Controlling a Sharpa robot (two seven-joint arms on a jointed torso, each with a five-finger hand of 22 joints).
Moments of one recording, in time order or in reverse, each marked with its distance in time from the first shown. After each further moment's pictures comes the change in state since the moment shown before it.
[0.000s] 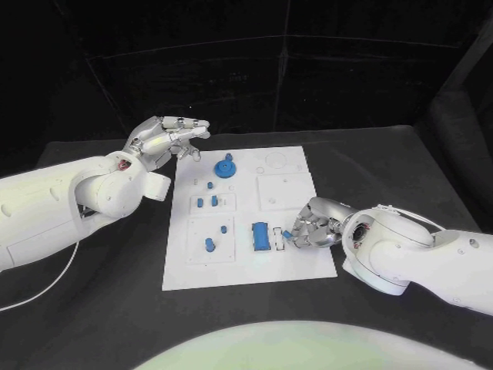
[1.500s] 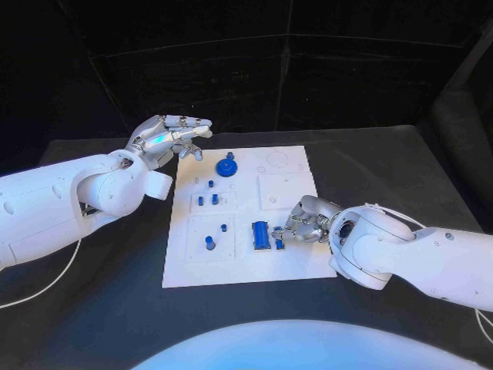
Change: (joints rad) left arm 0.000 -0.004 0.000 0.005 0.000 0.004 -0.003; left_hand 0.000 0.000 0.000 0.000 0.000 0.000 0.000 0.000 0.000 0.000 0.000 0.000 0.000 0.000 0.000 0.000 0.000 0.000 0.000 0.000 0.000 0.000; right arm 0.000 0.086 0.000 -0.059 0.063 -0.044 -0.032; right_hand -0.178 -0.019 -0.108 0.079 -0.200 0.034 -0.012 -0.002 0.035 0.023 -0.002 0.013 0.021 0.004 -0.004 0.004 0.001 0.000 0.003 0.004 0.004 0.009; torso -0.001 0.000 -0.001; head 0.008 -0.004
